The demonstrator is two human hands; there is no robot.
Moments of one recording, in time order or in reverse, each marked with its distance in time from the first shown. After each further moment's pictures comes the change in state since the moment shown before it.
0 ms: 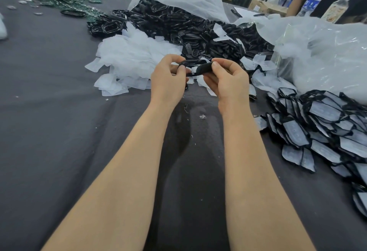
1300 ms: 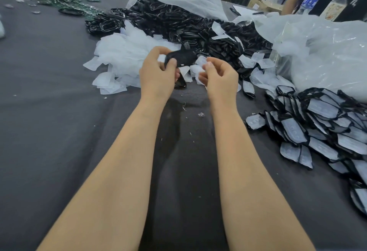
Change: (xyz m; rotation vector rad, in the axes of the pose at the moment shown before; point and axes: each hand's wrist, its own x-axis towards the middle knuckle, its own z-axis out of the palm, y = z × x) left_hand 0.005 -0.001 -0.013 0.023 0.078 0.061; right_hand 0.005 0.019 0.006 -0.174 0.043 -0.139
